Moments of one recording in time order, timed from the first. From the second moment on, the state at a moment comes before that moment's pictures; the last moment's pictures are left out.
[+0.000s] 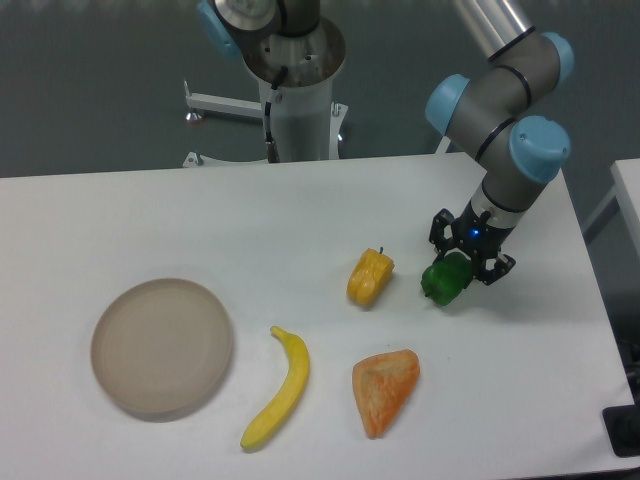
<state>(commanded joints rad) 2.55 -2.06 -1.54 -1.13 1.35 1.44</state>
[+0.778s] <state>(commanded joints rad) 2.55 -2.06 -1.53 -1.12 1.35 1.44</state>
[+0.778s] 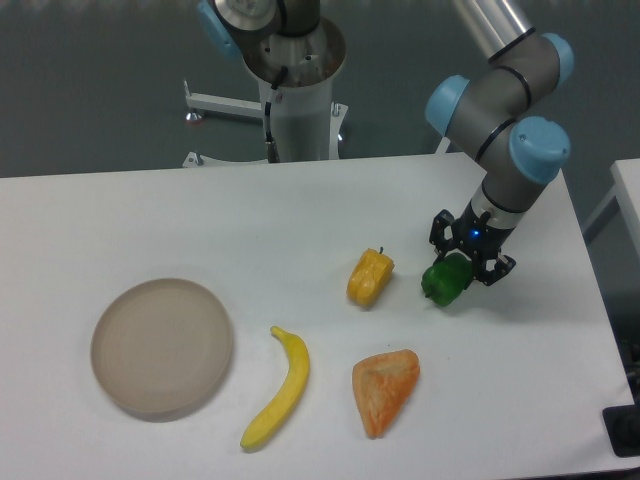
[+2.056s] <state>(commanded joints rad) 2.56 -2.06 -1.35 -1.12 1.60 1.61</state>
